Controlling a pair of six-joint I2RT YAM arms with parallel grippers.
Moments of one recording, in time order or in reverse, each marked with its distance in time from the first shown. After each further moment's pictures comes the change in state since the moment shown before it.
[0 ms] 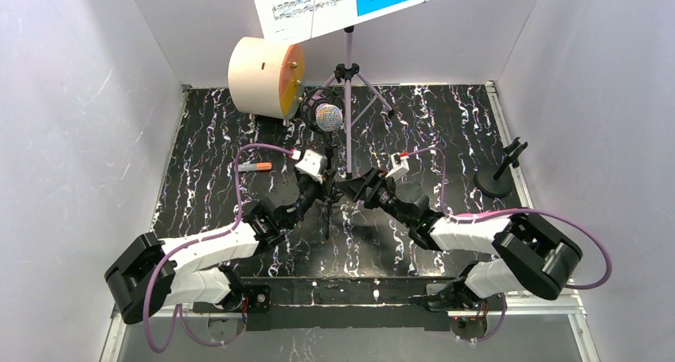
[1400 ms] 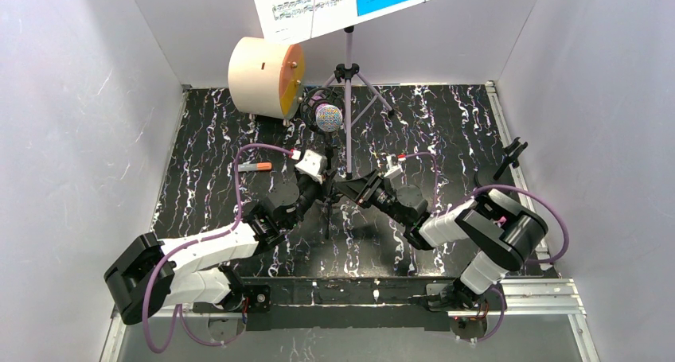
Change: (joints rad) left arm 0.000 -0.005 0.000 -0.006 0.003 0.000; right arm -0.031 0.252 -0.026 0.430 -0.135 0.197
